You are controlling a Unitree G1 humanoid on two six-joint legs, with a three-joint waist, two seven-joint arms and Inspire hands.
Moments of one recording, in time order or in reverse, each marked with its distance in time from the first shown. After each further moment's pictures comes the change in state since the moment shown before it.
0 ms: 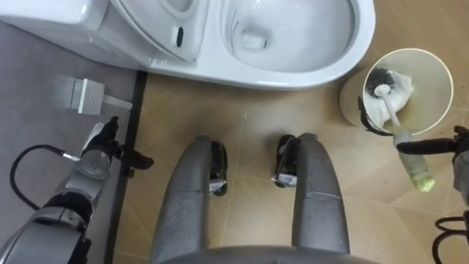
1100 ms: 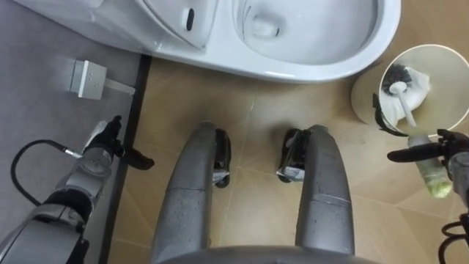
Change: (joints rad) left arm -0.010 0.013 -0.071 -0.025 -0.038 0.024 0.000; right arm 0.006 -0.003 0.125 0.038 0.013 0.002 0.110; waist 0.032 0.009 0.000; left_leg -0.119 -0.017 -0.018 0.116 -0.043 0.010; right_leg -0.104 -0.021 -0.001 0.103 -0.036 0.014
